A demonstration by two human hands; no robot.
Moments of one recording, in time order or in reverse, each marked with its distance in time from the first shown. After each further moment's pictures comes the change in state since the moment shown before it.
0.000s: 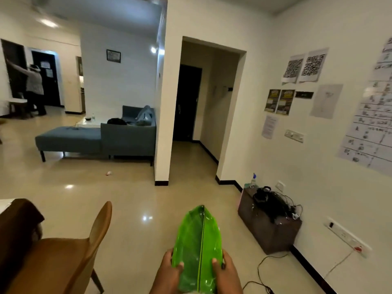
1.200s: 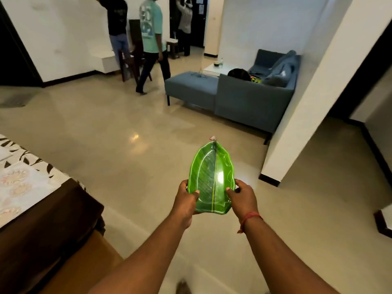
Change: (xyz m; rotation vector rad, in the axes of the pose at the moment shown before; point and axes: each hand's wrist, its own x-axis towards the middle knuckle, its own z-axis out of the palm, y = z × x) left_hand 0.747 0.138 -0.241 -0.403 0.684 -0.115; right_hand 0.737 -0.035 0.552 -0.483 -0.627 -0.159
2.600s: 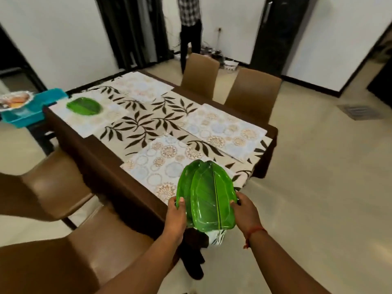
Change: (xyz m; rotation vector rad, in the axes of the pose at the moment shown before) left_hand 0.259 0.131 -0.434 -0.599 1.782 0.154; right_hand 0.181 -0.342 0.696 -0.346 -1.628 -0.693
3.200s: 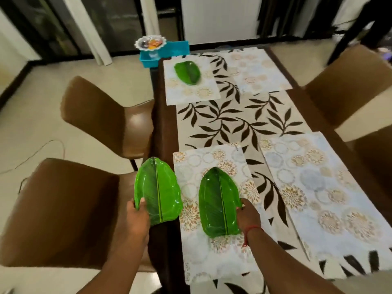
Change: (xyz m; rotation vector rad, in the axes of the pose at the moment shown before) left_hand 0.101 0.010 -0.078 -0.248 1.089 -0.215; right_hand 0.260 -0.070 0.145 -0.480 -0.601 -0.103
